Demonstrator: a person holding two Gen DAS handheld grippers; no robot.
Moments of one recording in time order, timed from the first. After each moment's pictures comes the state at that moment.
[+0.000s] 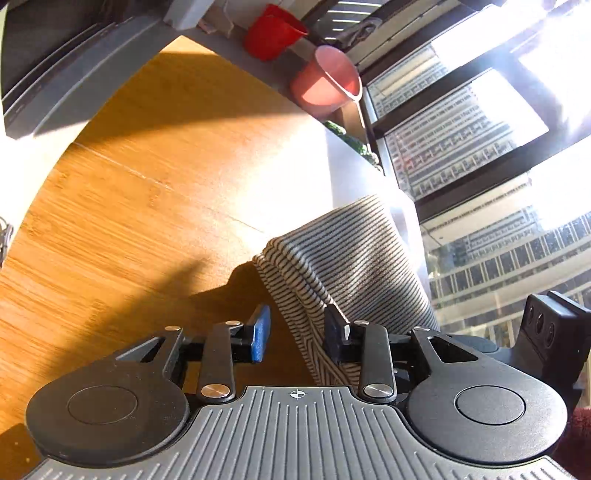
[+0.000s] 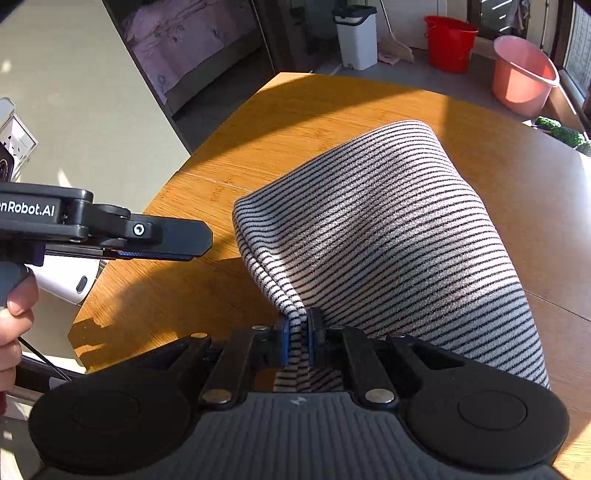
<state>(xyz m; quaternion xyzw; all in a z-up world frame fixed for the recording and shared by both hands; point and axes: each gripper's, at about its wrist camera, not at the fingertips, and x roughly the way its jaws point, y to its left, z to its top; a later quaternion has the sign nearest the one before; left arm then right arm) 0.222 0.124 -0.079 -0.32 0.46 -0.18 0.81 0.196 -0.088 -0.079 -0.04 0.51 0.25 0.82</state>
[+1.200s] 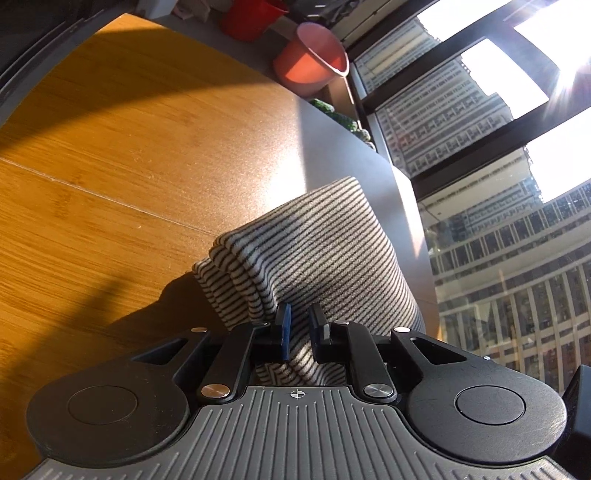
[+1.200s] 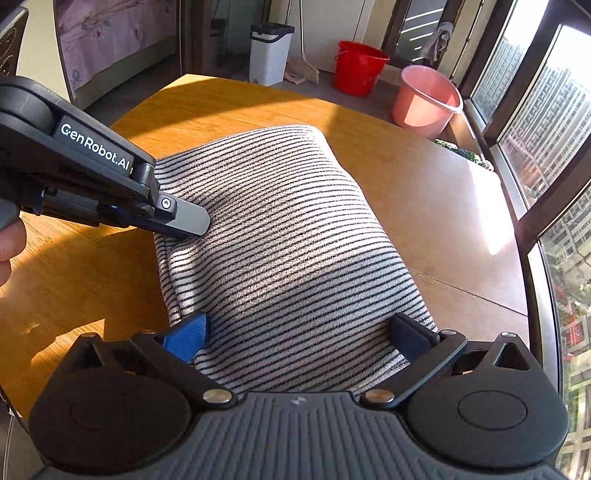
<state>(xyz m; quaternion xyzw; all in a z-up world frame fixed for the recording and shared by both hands) 0.264 0.071 -0.122 -0.26 0.50 -0.19 0.80 0.167 -0.118 -0.088 -0.13 0.47 0.09 0.87</state>
